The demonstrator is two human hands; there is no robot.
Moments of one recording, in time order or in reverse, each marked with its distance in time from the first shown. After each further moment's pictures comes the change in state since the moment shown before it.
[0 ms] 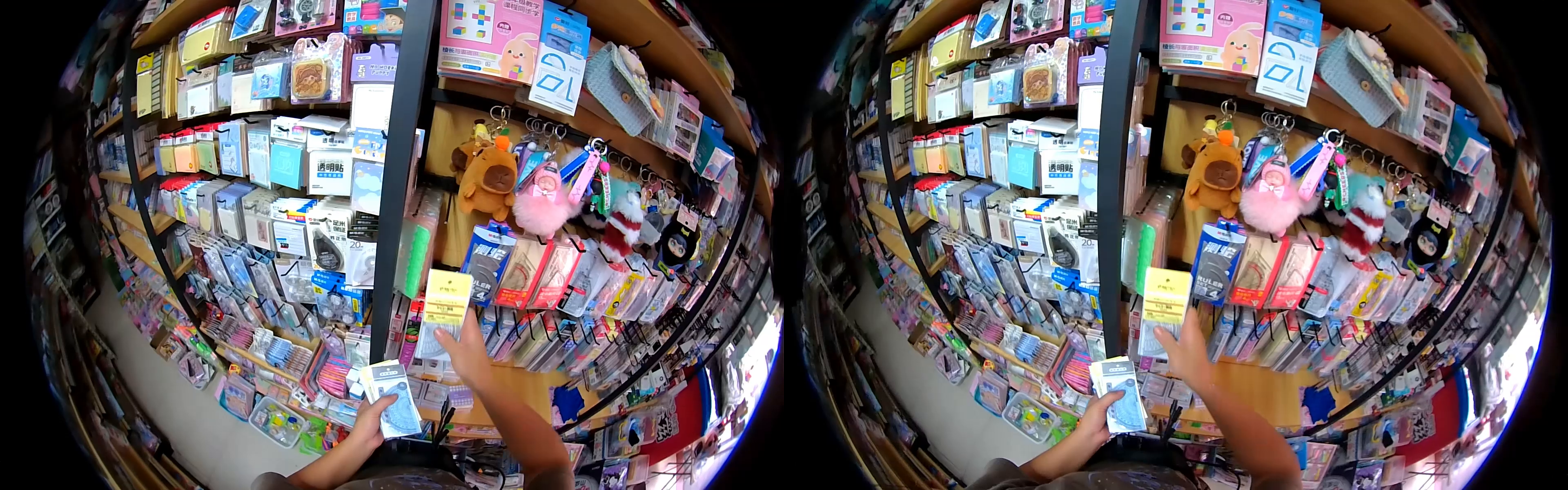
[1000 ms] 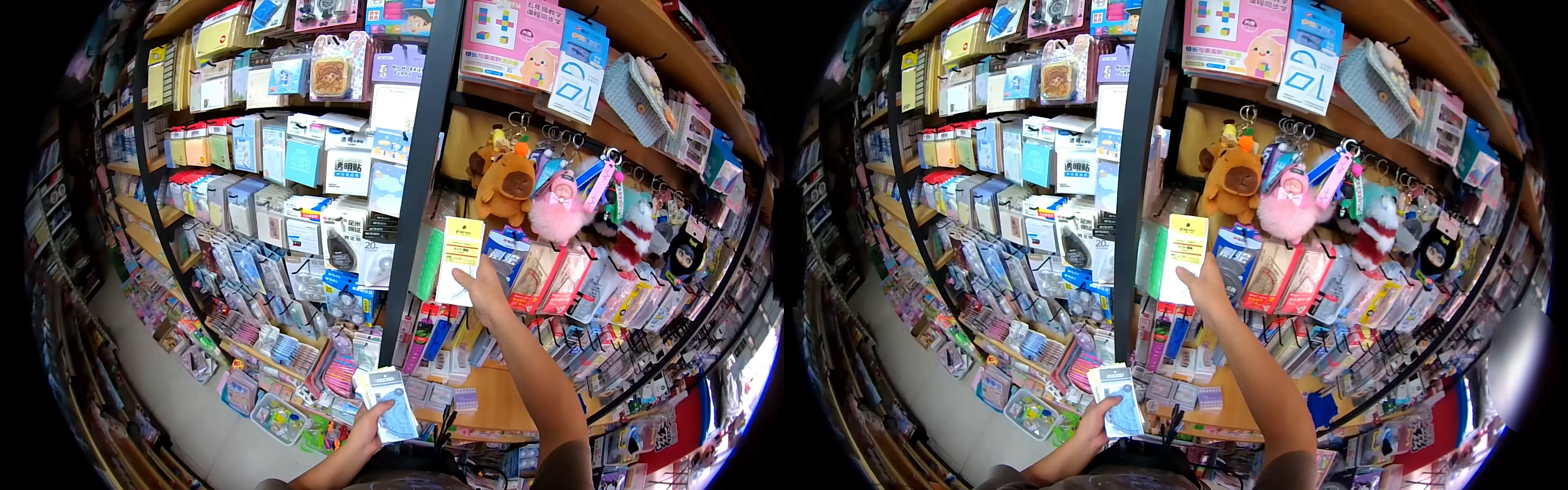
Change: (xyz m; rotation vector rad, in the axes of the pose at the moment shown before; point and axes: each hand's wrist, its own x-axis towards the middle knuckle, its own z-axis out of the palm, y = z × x) left_hand -0.016 0.013 -0.013 -0.066 0.038 -0.049; right_hand 0.105 -0.004 -0.009 0.203 -0.008 0.160
